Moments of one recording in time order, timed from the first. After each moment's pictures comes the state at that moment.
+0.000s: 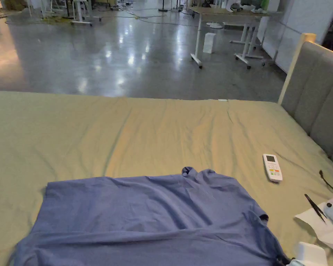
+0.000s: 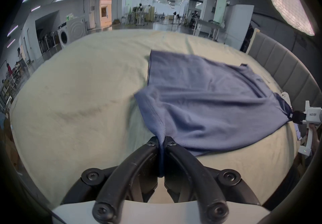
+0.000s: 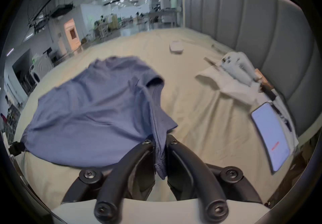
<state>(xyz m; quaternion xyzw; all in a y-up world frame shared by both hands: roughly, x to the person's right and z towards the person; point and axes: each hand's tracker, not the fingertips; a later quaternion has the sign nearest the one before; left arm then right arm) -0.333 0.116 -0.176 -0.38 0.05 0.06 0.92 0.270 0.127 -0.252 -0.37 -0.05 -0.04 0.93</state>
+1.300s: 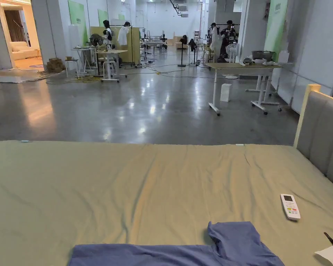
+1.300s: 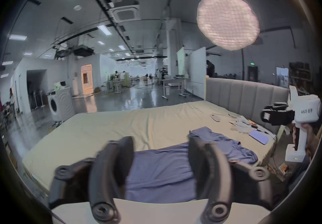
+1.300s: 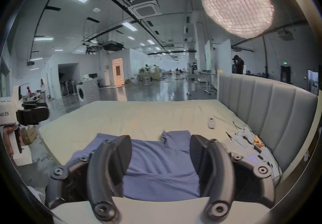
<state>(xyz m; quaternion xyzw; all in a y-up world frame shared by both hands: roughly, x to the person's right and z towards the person) -0.201 0.321 0.013 -0.10 -0.06 -0.05 0.99 0.178 0.313 -0.032 -0.10 0.14 0.01 0.99</state>
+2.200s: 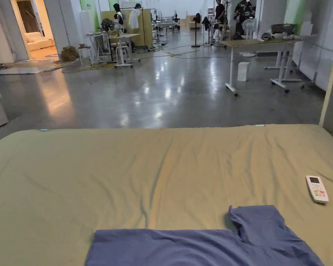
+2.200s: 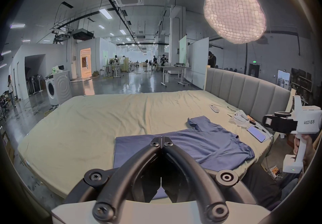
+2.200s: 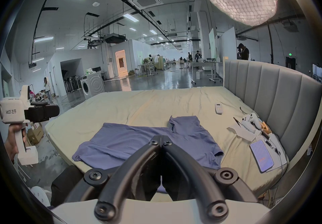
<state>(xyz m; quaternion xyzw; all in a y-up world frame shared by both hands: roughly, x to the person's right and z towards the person) -0.221 0.303 -0.018 -0.17 -0.04 0.00 0.98 0.177 0.279 -0.038 -0.17 0.15 -0.01 0.97</state>
